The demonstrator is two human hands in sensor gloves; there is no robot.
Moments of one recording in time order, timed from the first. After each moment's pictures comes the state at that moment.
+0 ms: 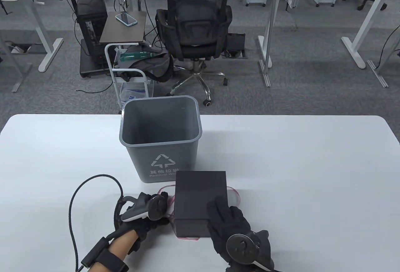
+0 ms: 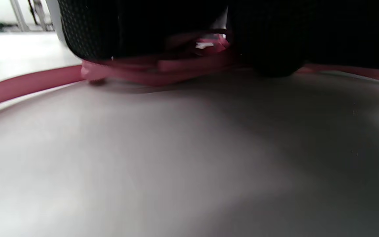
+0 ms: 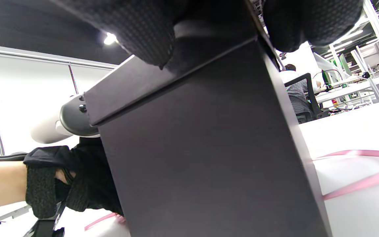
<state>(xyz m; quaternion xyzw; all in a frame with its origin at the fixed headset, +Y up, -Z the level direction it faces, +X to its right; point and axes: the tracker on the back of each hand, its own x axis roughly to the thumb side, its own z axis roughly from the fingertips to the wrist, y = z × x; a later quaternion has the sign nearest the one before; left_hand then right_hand) -0.191 -0.775 -0.382 -0.08 -0.19 -0.04 0.98 0.084 -0.728 -0.279 0.22 -0.14 0.94 0.23</state>
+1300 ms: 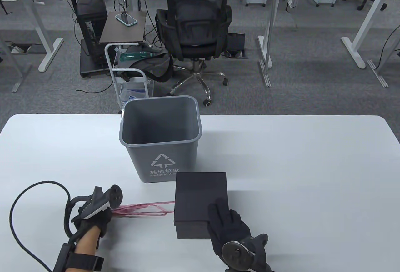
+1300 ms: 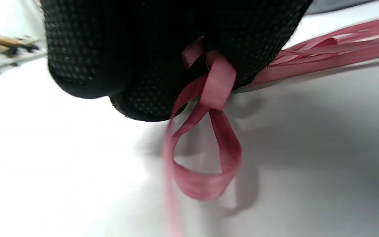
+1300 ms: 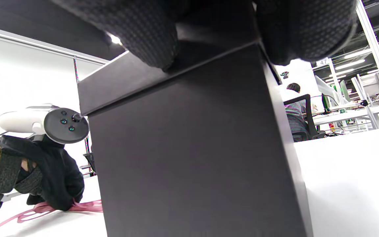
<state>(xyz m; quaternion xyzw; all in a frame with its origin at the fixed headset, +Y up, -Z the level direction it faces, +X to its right) -0.329 -0.769 -0.393 -0.16 0.08 -0.14 0.97 0.077 -0.731 -0.271 0.22 -0.18 0.94 0.18</state>
